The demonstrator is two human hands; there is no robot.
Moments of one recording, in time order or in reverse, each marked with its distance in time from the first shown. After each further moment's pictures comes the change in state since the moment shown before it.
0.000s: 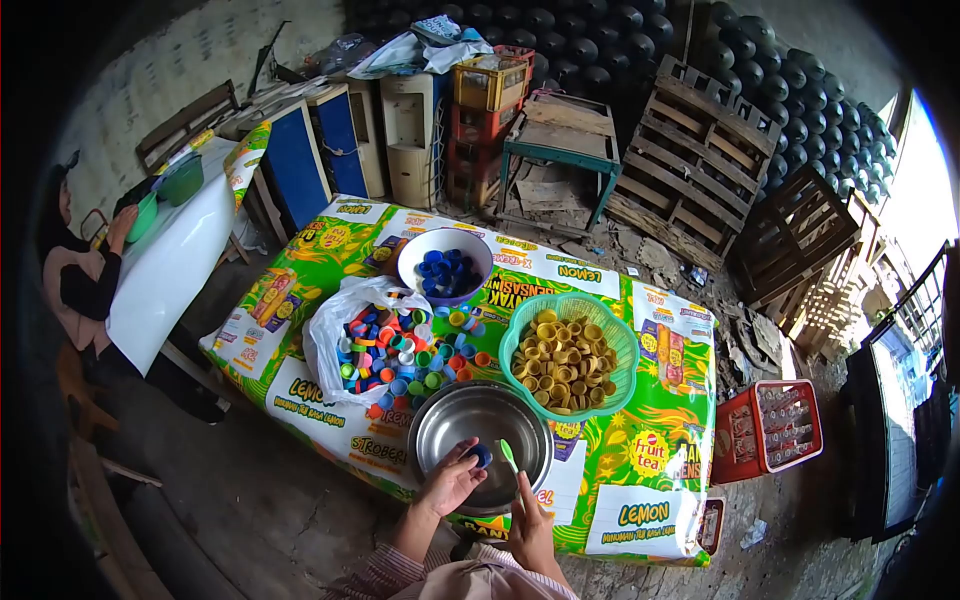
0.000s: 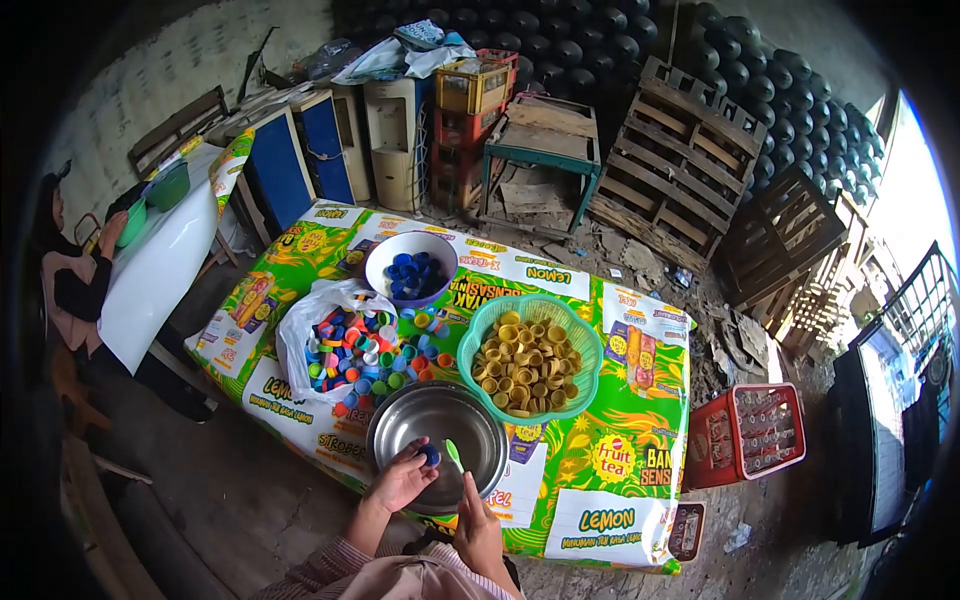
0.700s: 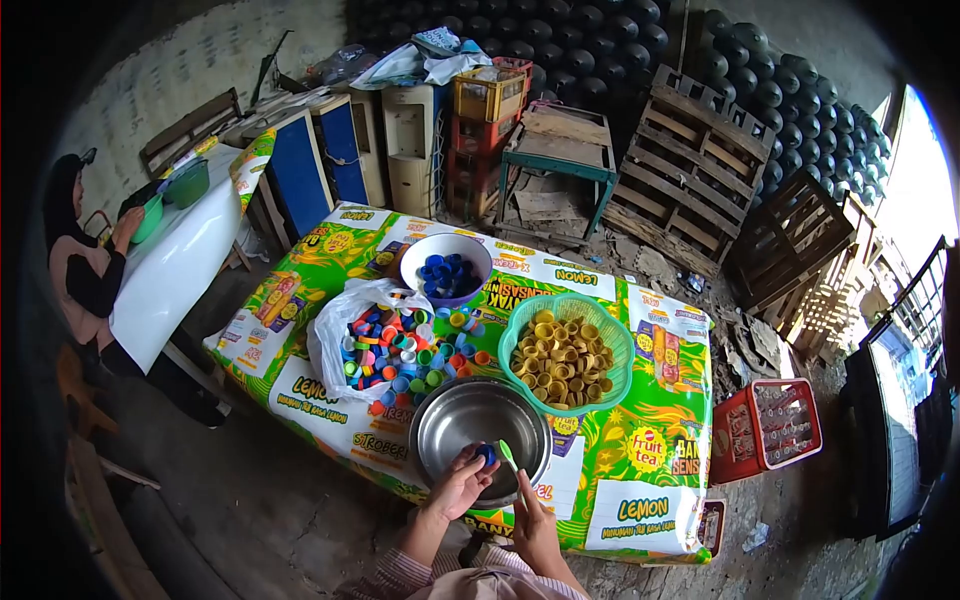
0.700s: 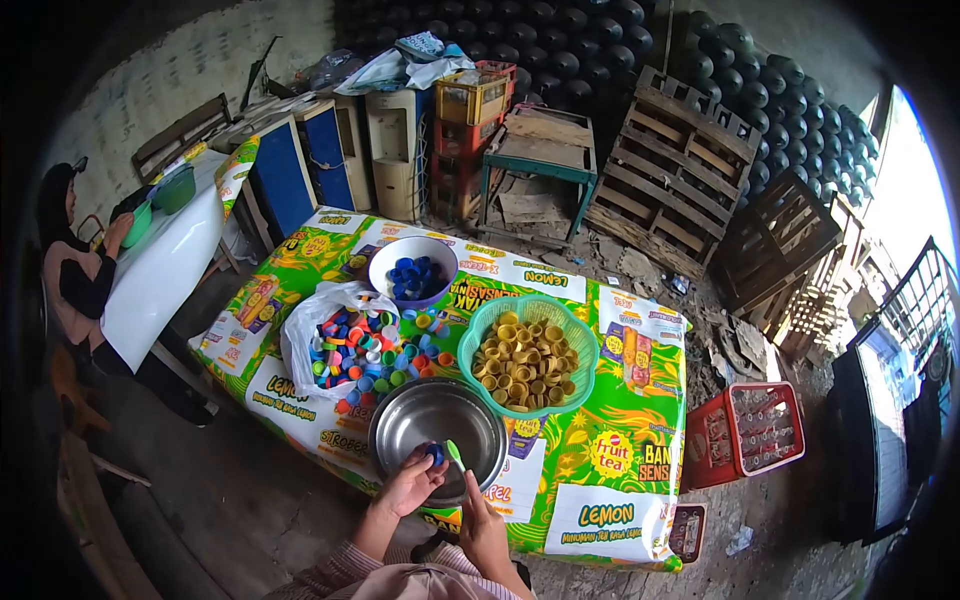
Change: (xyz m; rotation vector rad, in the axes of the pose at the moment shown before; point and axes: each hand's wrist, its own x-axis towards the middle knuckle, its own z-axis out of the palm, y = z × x) left_hand -0.009 -0.026 -0.007 -0.016 0.002 0.020; right_hand -0.013 0.005 -0.013 -0.020 -0.100 0.052
